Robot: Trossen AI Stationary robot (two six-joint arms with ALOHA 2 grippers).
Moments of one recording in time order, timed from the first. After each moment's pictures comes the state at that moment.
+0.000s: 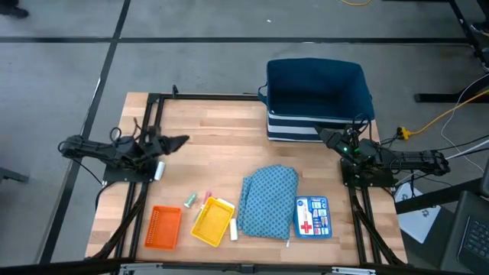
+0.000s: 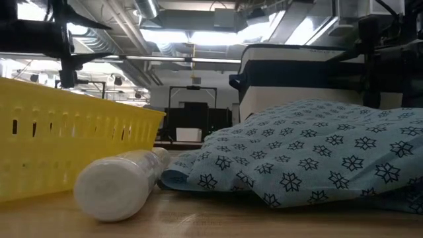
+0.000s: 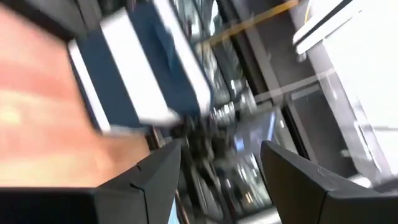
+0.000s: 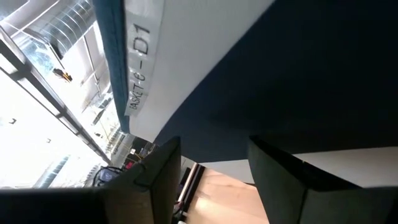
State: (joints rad) left arm -0.18 0.05 0.04 0.21 -0.52 -1.14; right arm 0.01 0.11 0.02 0.16 0.70 1.03
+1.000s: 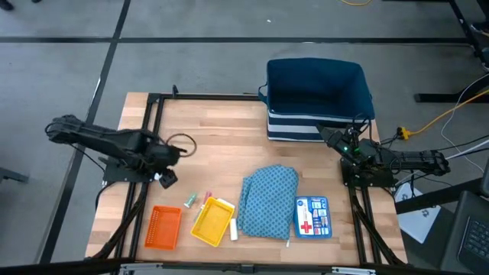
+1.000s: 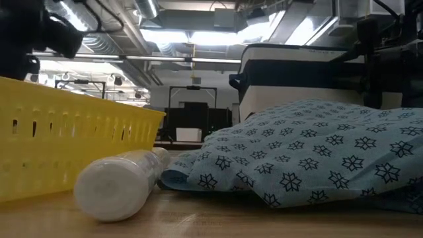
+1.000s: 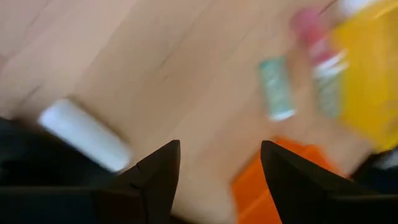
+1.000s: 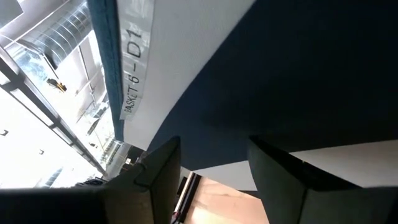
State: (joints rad) left arm -0.18 0.86 0.73 -1.16 0.16 -0.85; right arm 0.01 0.11 0.02 0.16 0.75 1.03
